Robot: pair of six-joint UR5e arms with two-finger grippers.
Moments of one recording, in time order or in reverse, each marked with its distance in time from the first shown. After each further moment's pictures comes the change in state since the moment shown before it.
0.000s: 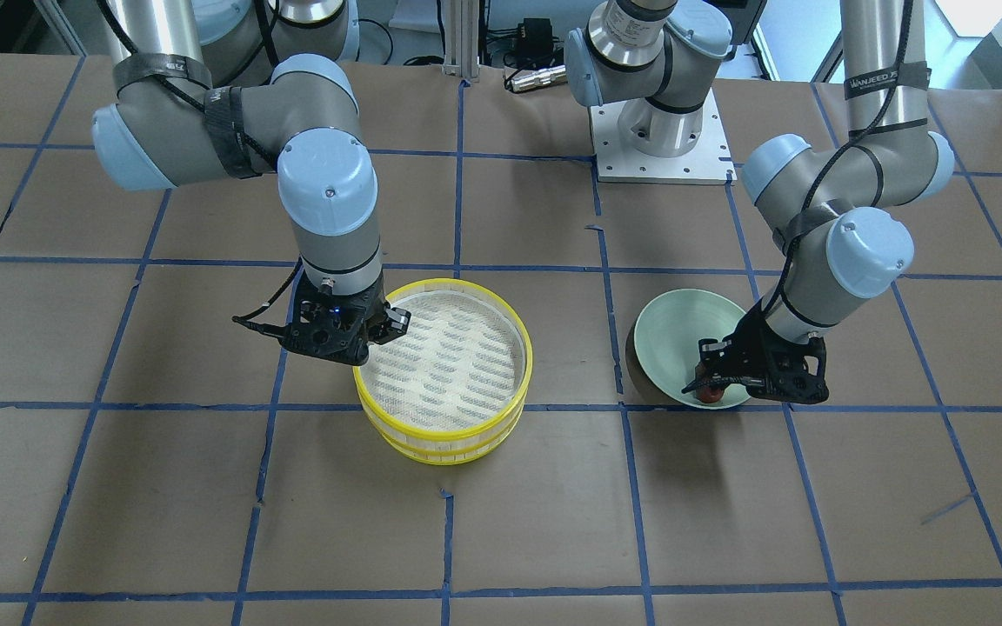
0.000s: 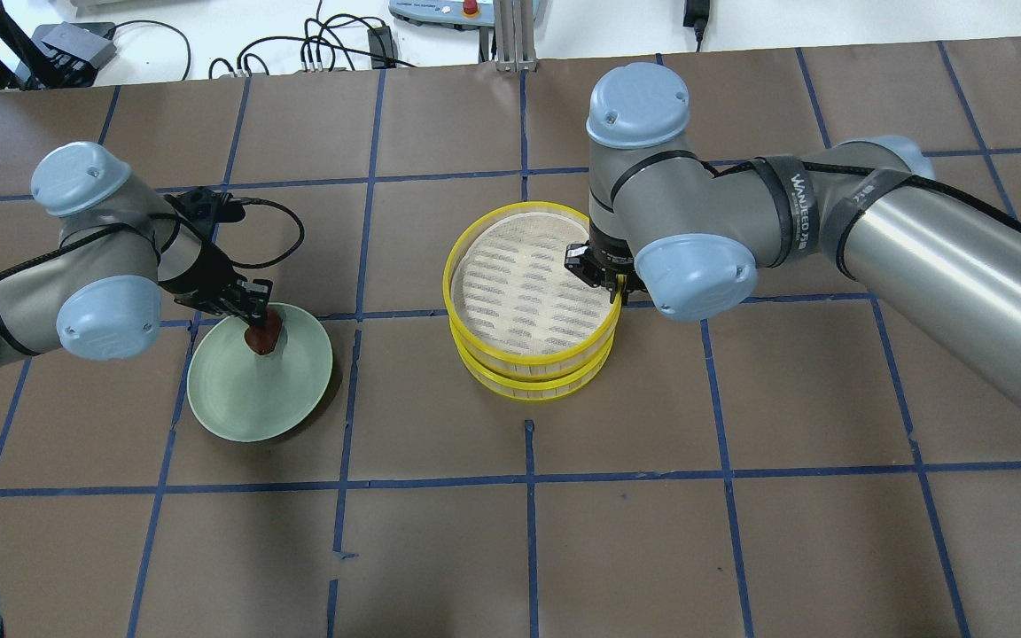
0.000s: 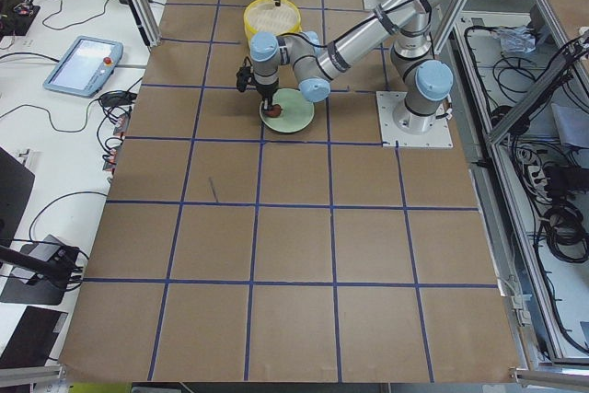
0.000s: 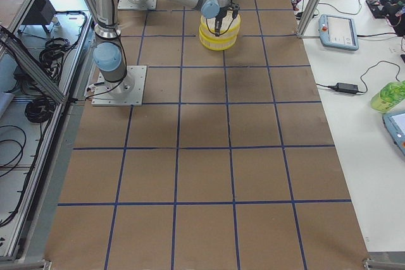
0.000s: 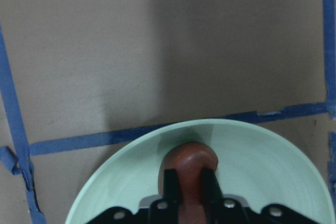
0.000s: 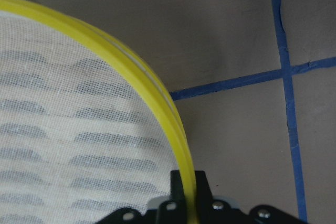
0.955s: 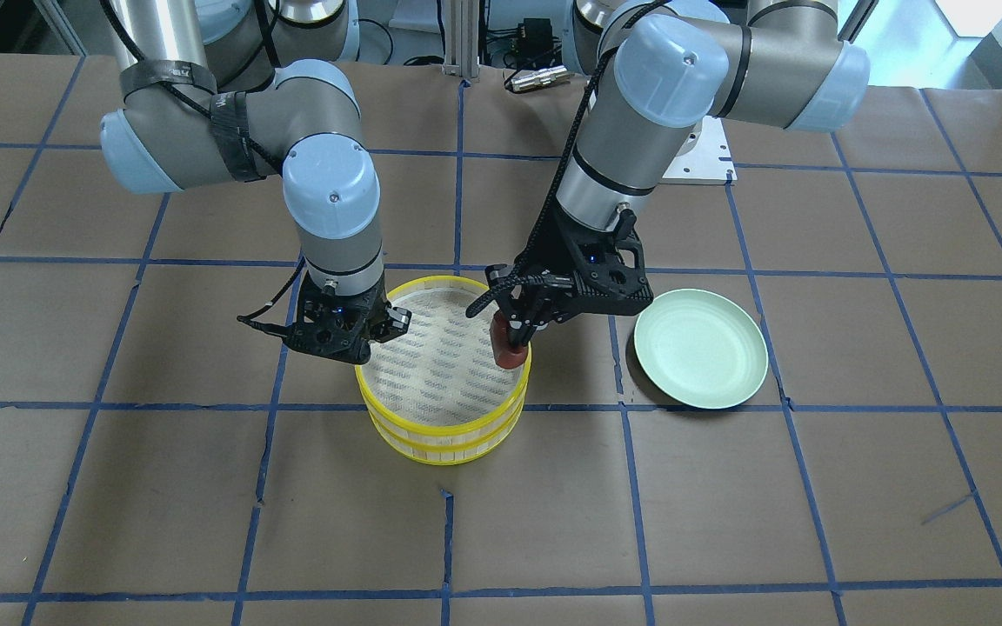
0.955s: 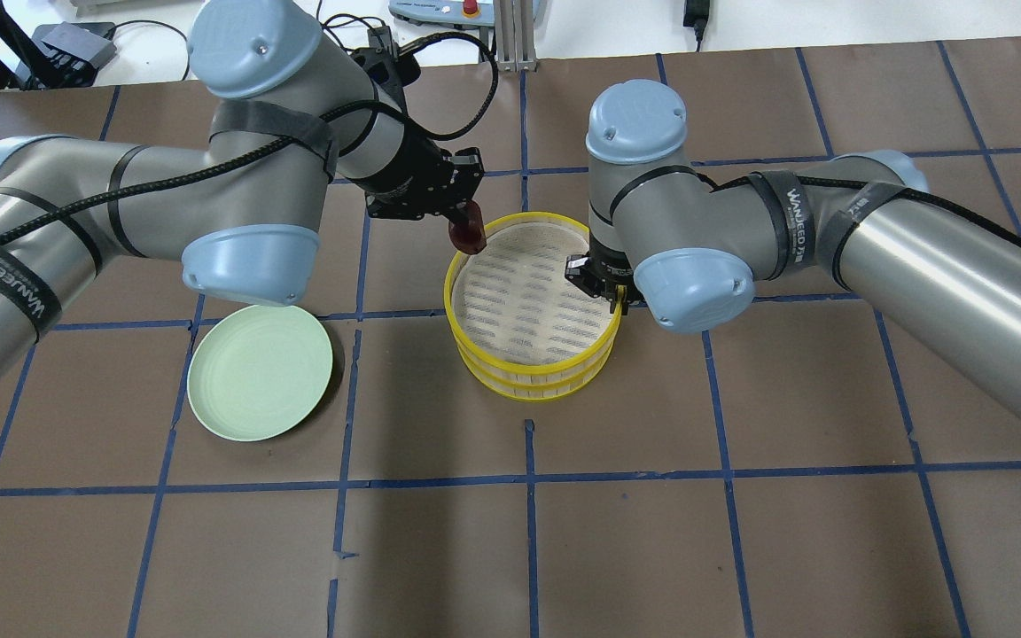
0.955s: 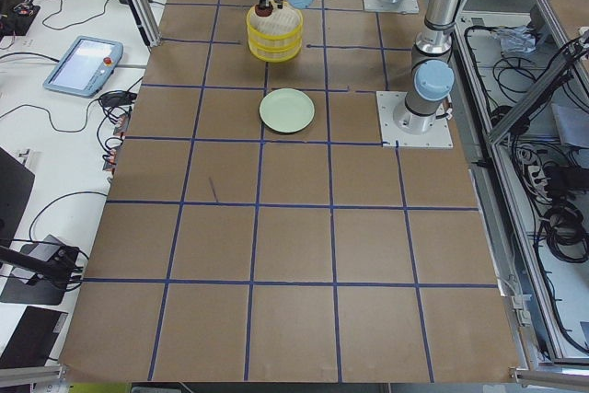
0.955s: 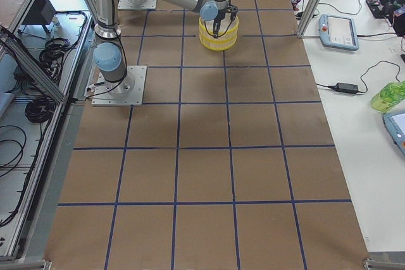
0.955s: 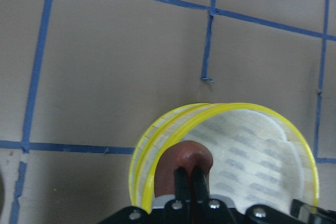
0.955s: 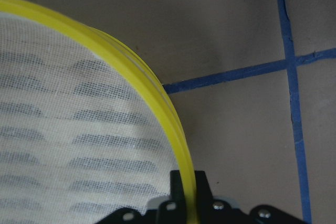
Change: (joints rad) left arm -0.455 0.097 0.247 -0.076 -0.149 -0.716; right arm 0.002 0.004 0.025 -0.017 0.000 0.007
